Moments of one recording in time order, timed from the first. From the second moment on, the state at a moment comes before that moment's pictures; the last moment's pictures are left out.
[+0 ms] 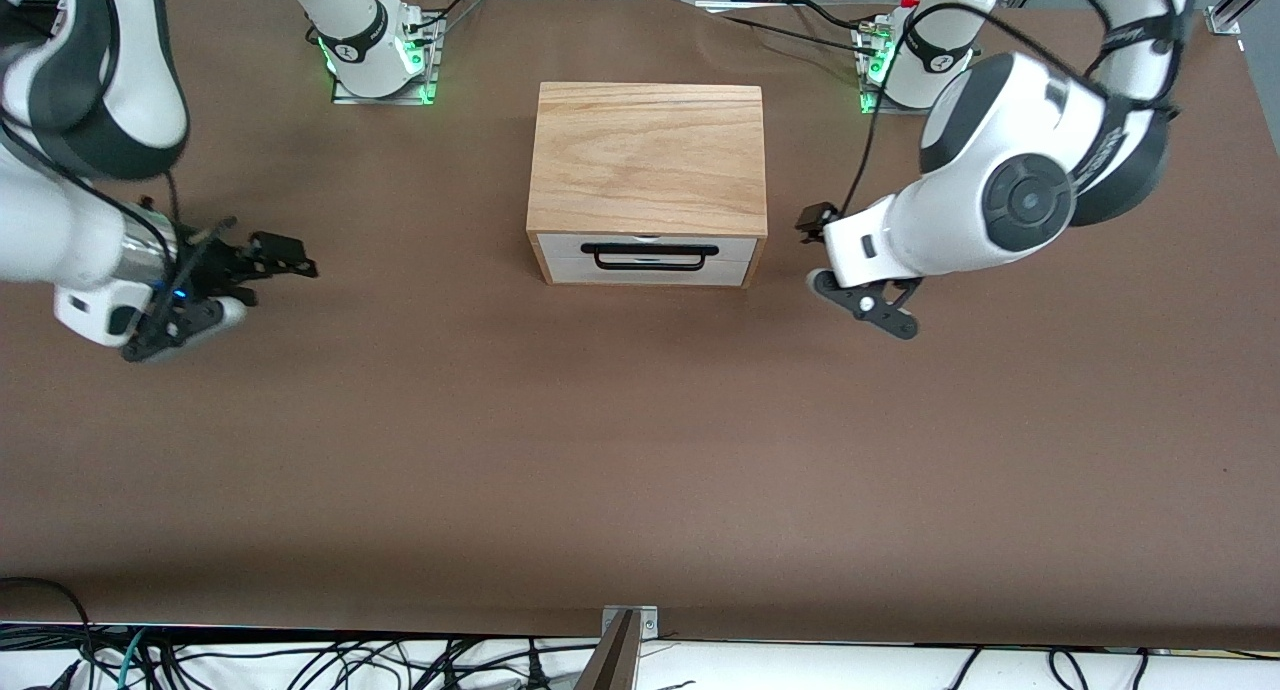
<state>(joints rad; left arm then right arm) -0.22 0.30 -0.15 -1.52 -0.16 1.55 0.08 0.36 0.21 -0.34 -1.59 0.23 1.63 -0.38</state>
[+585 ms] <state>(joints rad) -0.13 0.21 -0.07 -1.47 -0.13 1.48 -0.01 0.37 0.17 -0.34 -1.54 0.10 1.62 -0.35</state>
